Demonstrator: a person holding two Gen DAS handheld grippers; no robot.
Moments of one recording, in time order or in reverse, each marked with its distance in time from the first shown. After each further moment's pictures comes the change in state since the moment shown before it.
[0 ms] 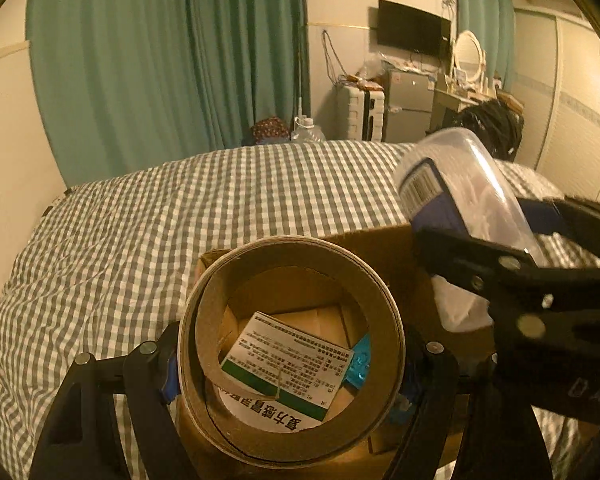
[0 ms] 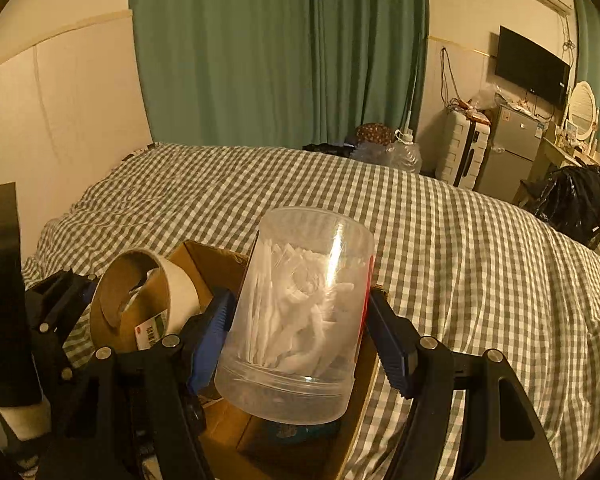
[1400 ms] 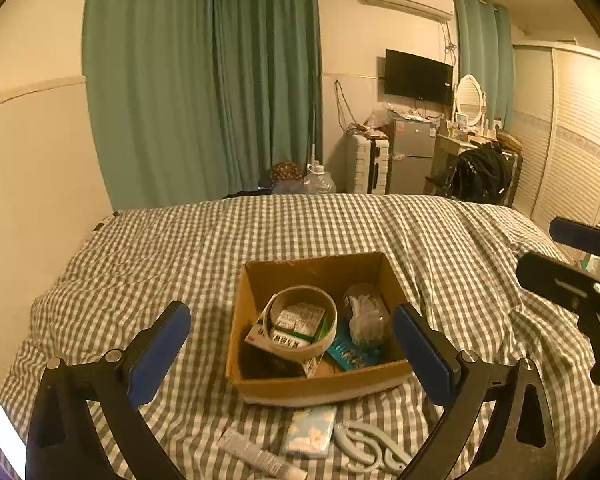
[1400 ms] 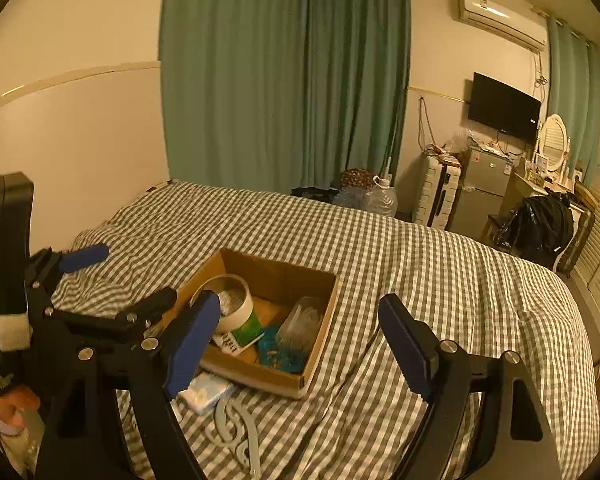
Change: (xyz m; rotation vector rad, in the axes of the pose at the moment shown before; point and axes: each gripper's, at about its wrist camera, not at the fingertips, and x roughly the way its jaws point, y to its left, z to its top) left arm -0.176 -0.011 -0.029 -0.066 -0.156 0.051; right arm -0.203 0.008 -0.051 -0.033 -0.168 -0.051
